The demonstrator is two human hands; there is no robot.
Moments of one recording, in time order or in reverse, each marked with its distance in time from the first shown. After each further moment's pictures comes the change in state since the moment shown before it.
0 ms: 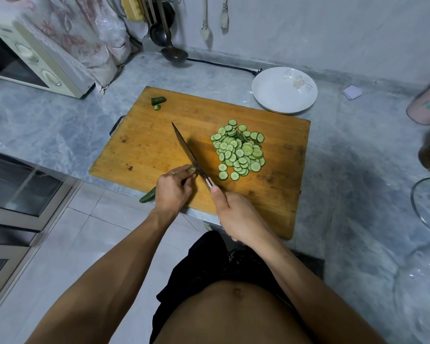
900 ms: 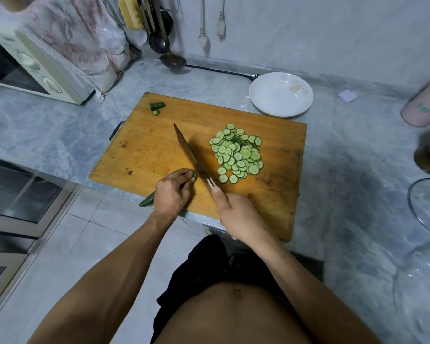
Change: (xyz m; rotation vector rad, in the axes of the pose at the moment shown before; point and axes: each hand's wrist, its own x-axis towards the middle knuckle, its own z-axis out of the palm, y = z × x) left_hand -0.001 -0.003 -0.001 -0.041 0.031 0.053; right_hand 0.006 0.005 0.001 0.056 0.069 -0.003
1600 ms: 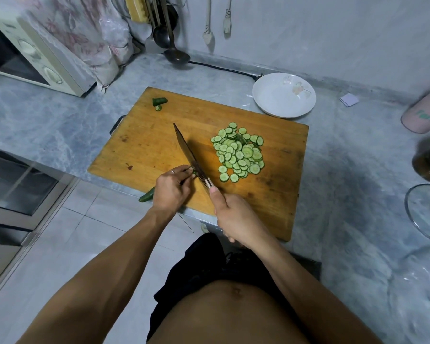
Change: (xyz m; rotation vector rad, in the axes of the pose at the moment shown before) left_hand 0.002 -0.007 0.001 0.008 -0.050 -0.024; right_hand -0.003 -0.001 0.004 -0.040 -0.078 0.046
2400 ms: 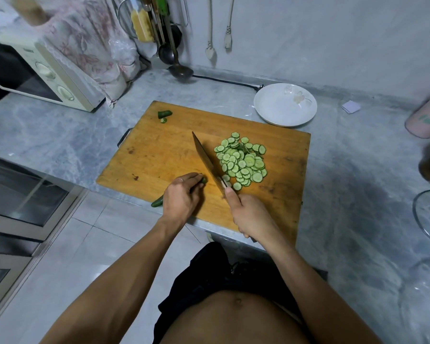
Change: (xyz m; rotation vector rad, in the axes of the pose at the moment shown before) left_hand 0.001 0.029 -0.003 0.076 0.010 -0.042; right_hand 0.017 0.014 -0.020 0.011 0.082 0.020
